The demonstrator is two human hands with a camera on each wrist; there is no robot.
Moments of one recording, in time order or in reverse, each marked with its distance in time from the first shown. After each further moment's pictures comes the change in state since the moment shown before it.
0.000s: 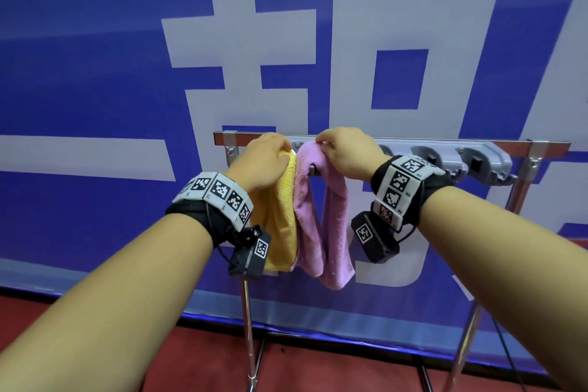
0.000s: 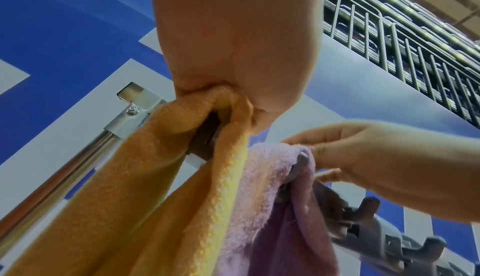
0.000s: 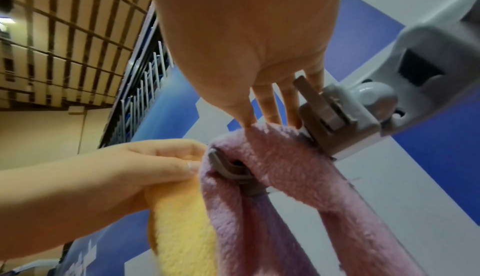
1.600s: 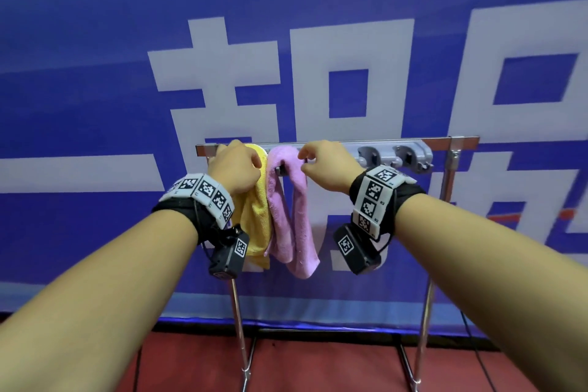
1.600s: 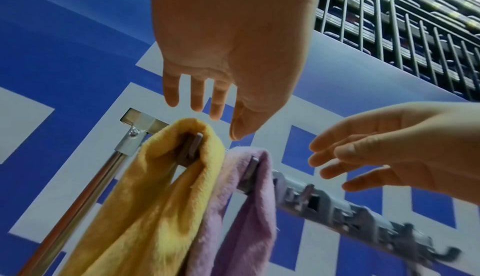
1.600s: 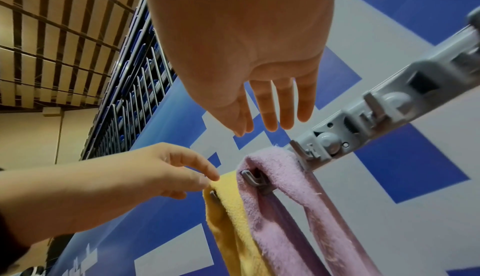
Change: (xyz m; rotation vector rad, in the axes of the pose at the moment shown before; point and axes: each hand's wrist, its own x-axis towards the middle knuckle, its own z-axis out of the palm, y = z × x) left_hand -0.057 0.058 -0.036 0.121 0.007 -0.193; right_hand -0.091 -0.012 -0.051 0.201 -0.009 0.060
